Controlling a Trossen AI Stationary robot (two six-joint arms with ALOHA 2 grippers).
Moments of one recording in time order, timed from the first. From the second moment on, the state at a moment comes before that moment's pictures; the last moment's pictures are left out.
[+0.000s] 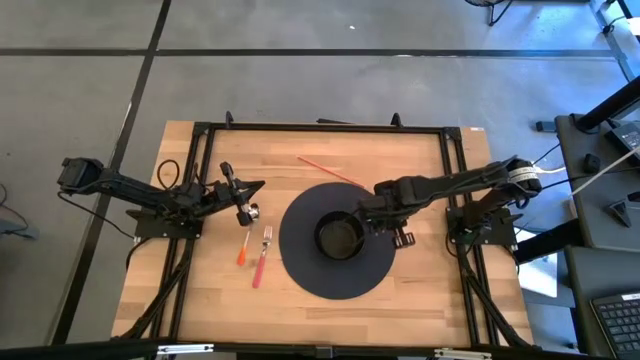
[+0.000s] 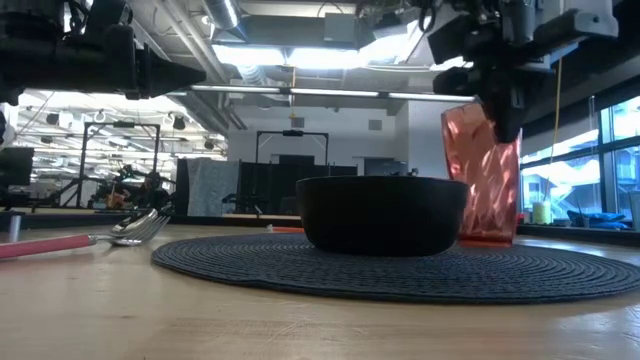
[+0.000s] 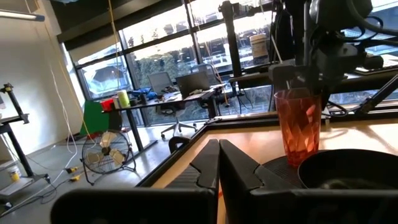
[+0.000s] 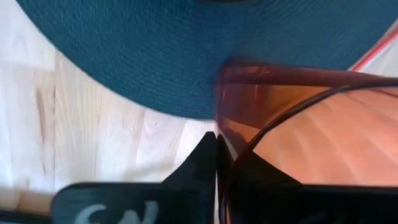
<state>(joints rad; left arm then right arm) -0.11 0.75 0.01 0.91 -0.53 0.27 0.13 1.57 1.28 -1.25 0.09 -0.15</state>
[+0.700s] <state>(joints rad) -0.11 0.75 0.01 0.91 -0.53 0.27 0.13 1.58 1.27 -1.25 0.09 -0.13</state>
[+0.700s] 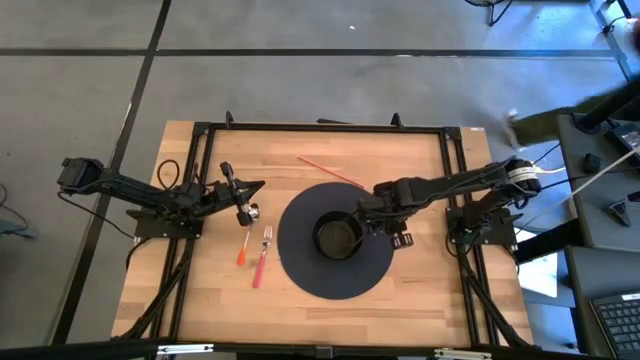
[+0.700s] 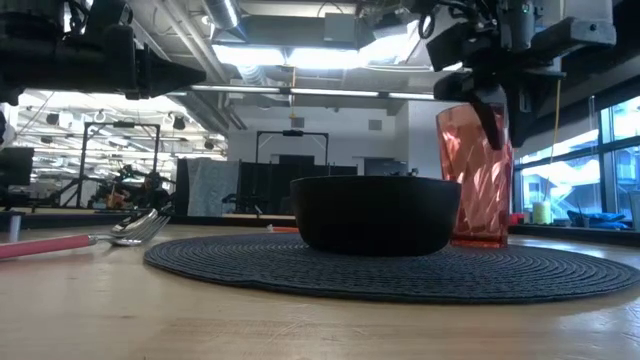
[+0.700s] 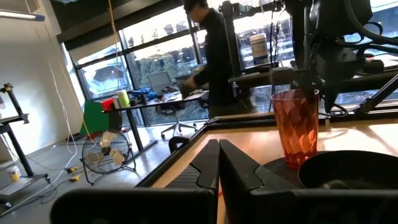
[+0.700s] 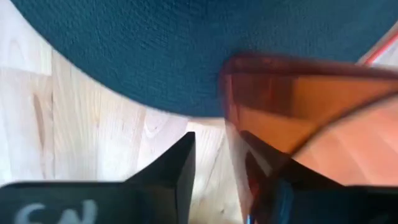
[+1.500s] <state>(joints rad) -0.11 0.75 0.01 0.91 -0.53 0.27 0.13 1.57 1.91 -1.35 0.32 -0.16</state>
